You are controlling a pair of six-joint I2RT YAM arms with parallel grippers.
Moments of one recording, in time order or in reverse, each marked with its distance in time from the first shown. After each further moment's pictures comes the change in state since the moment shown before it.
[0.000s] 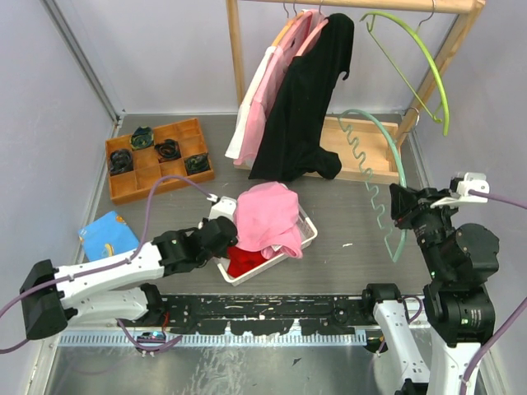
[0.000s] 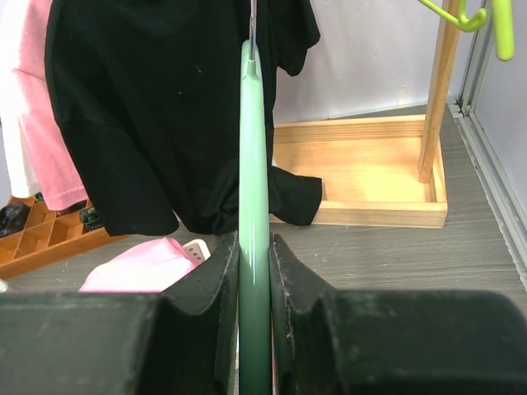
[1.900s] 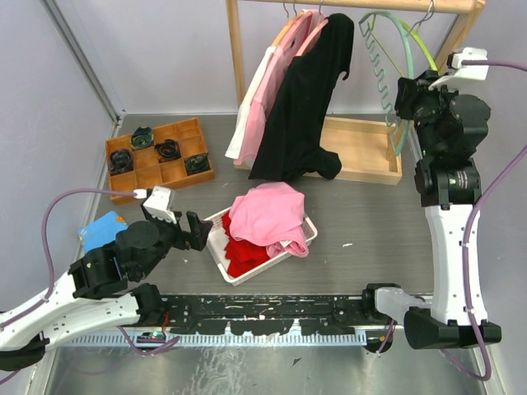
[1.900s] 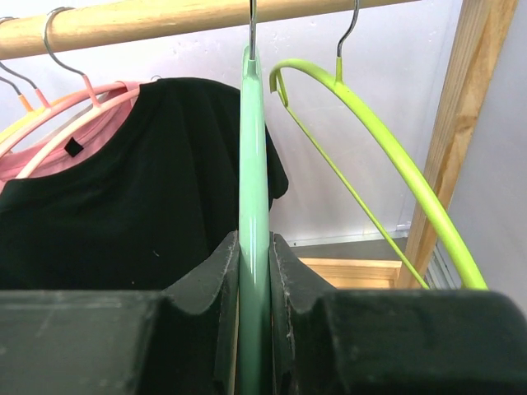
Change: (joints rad) left arm -0.005 -0.549 0.109 -0.128 -0.111 0.113; right arm 0.000 0.645 0.347 0.459 0.097 -0.106
